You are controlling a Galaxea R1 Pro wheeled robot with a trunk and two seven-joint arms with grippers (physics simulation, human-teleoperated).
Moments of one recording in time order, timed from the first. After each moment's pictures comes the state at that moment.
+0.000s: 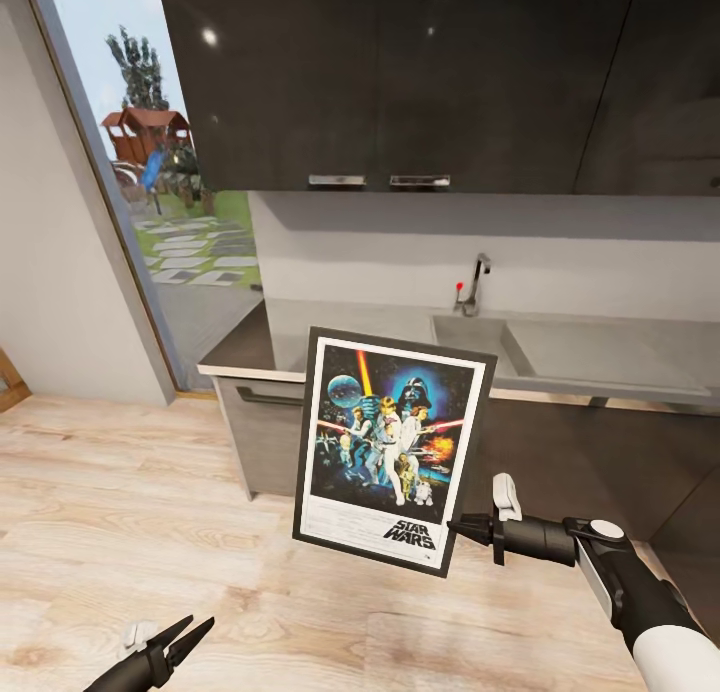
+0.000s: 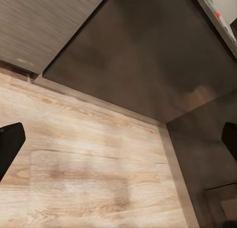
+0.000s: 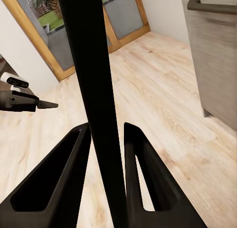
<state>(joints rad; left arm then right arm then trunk) -0.46 0.33 -0.32 -0.02 0.93 -0.27 -1.24 -0.56 -0.22 -0.12 -0.76 -0.01 0.05 1.40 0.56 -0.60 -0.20</state>
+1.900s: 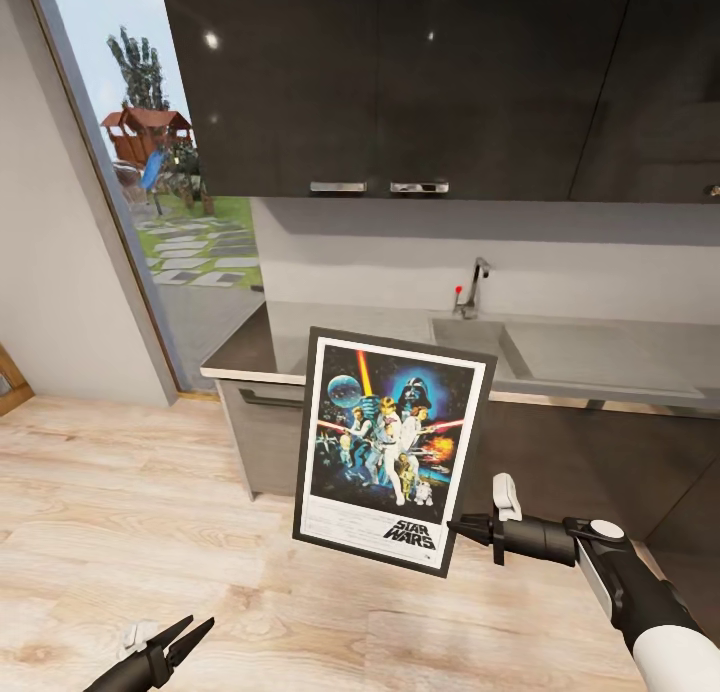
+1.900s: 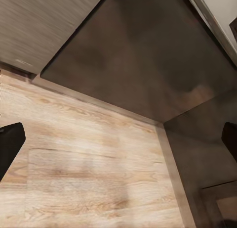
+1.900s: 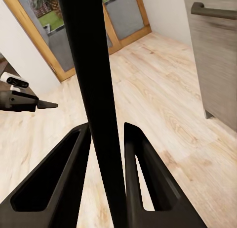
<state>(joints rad) -0.45 0.33 -0.32 -0.02 0.93 -0.27 -1.25 -0.56 -0.22 -0.12 -0.76 -0.01 0.05 1.40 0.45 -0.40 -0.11</state>
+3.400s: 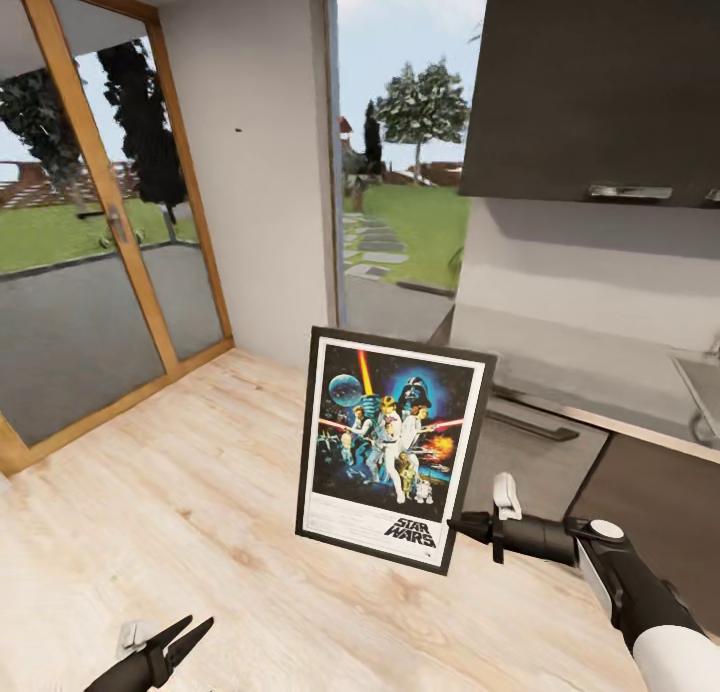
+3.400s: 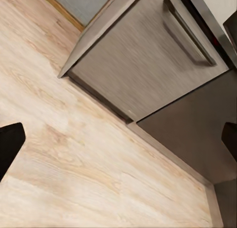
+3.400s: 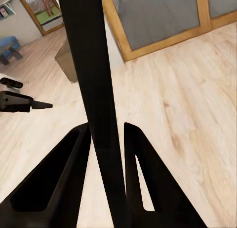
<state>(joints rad) -0.45 0.33 -0.31 -0.03 0.93 -0.27 -1.24 -0.56 -0.22 -0.12 -0.76 -0.01 0.05 1.38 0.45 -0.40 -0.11</state>
